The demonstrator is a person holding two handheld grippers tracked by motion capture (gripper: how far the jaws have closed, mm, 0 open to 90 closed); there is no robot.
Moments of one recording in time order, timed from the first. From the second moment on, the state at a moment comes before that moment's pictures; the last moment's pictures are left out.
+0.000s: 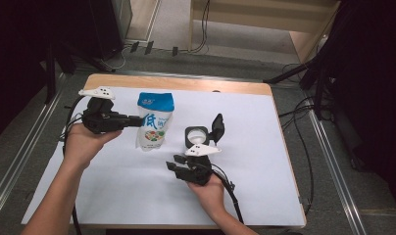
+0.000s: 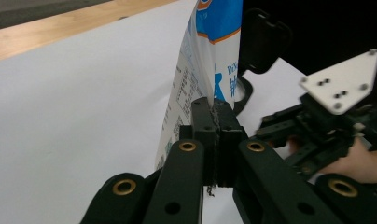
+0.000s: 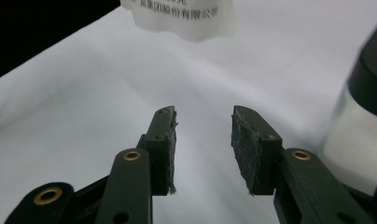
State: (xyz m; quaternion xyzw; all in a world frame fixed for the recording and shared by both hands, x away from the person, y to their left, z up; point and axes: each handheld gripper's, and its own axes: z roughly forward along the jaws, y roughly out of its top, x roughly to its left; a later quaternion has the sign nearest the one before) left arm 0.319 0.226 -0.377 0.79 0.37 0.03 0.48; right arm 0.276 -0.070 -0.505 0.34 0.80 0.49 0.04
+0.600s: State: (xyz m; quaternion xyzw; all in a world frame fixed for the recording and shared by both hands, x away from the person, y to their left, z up) left arm 0.361 0.256 -0.398 0.76 0.45 0.07 0.45; right arm 0.266 -0.135 -0.491 0.33 0.81 0.49 0.02
